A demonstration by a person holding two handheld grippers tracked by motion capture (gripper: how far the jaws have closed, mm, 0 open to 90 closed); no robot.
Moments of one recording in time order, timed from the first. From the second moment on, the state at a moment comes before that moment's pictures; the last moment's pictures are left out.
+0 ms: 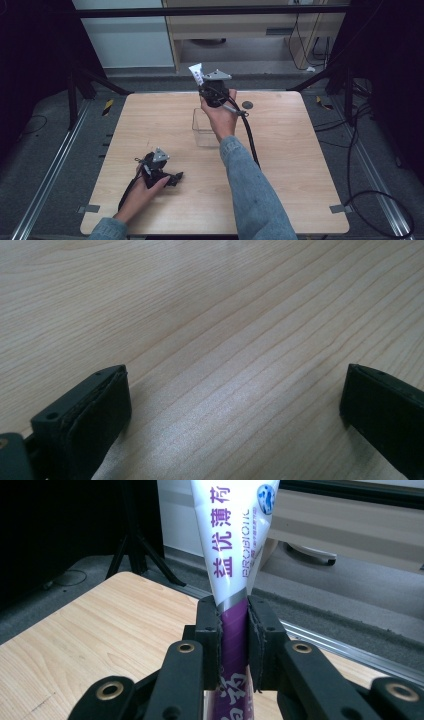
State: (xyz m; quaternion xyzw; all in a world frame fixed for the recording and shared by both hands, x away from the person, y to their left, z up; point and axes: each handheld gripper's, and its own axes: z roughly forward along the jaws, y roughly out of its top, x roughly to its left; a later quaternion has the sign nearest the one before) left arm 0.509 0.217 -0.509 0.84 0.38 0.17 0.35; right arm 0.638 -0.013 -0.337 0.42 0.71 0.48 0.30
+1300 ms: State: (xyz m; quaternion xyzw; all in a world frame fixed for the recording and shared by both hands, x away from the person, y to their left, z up) left arm 0.509 0.217 -0.509 0.84 0.38 0.17 0.35; right arm 0.627 -0.019 -0.364 0.42 0.73 0.46 0.27
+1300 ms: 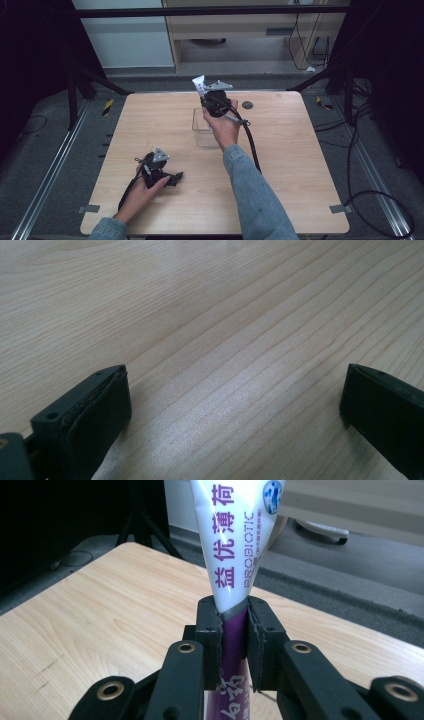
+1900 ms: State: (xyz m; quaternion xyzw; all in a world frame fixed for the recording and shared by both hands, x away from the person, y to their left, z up) left arm 0.508 0.217 -0.509 0.84 0.38 0.17 0.35; right arm 0.623 -0.013 -0.385 0.42 0.75 0.44 0.26
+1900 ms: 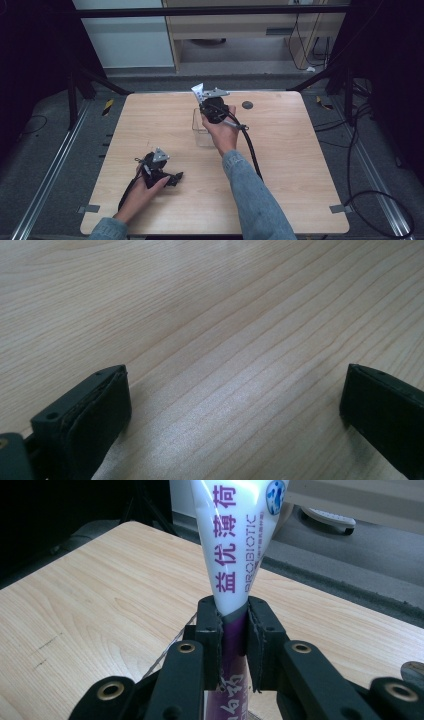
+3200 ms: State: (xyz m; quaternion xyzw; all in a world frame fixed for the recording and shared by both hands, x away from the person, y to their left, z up) left arm 0.509 0.218 -0.509 0.84 0.38 0.17 0.34; right arm 0.619 -0.001 -0.408 0.42 0.76 0.42 0.25
